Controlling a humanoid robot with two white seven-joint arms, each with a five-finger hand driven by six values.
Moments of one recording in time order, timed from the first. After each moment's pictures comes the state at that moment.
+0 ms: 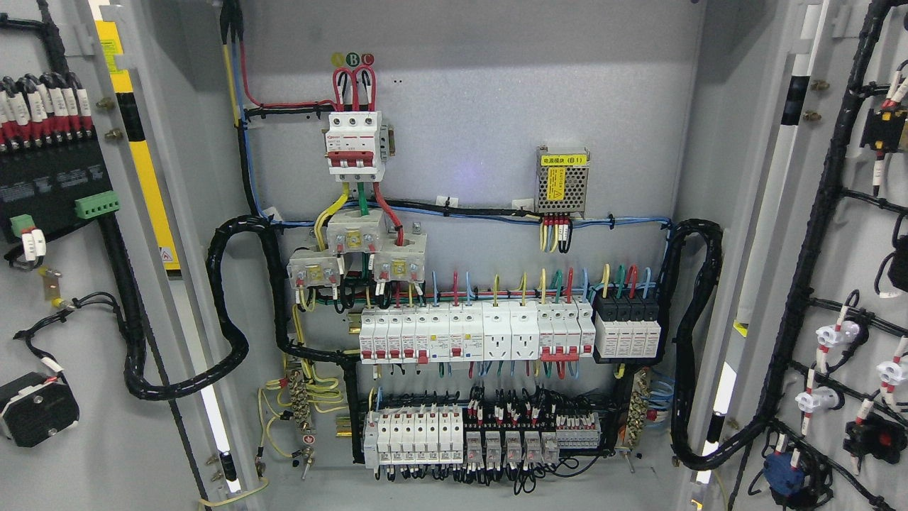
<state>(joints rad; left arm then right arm) 0.43 0.49 0.52 -1.69 0.92 -0.36 -0.60 0.48 -0.27 -0.47 -2.04 -0.70 -0.44 0.35</state>
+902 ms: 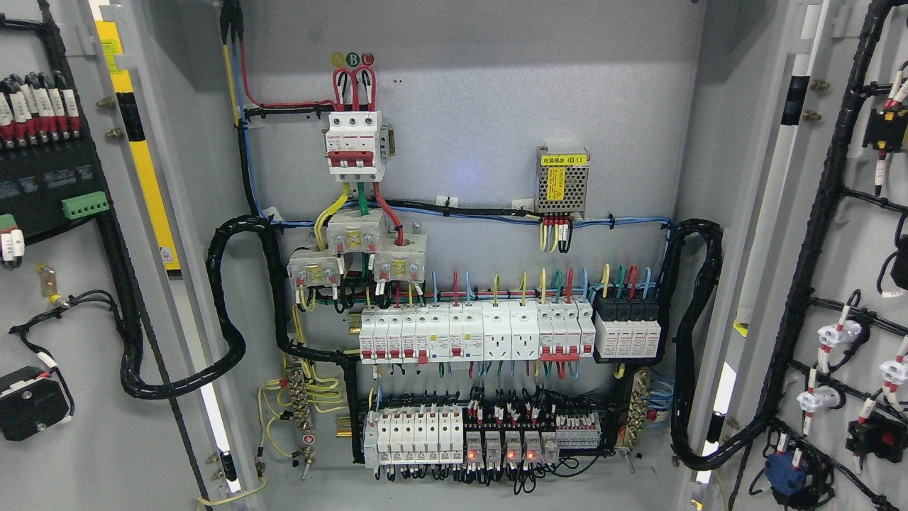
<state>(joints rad) 0.41 0.53 0.53 -1.60 0.94 -0.36 -0.61 0.48 -0.27 -0.46 -2.02 -0.71 -0.44 0.35</state>
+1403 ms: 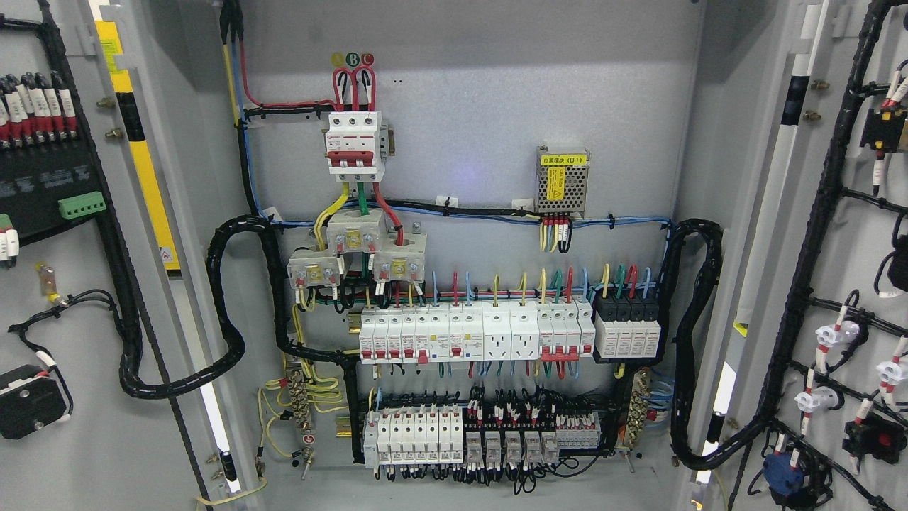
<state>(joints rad) 0.41 0.53 0.53 -1.59 0.94 -0.36 -0.61 0.48 -0.28 -0.44 -2.04 -0.71 -0.45 0.36</state>
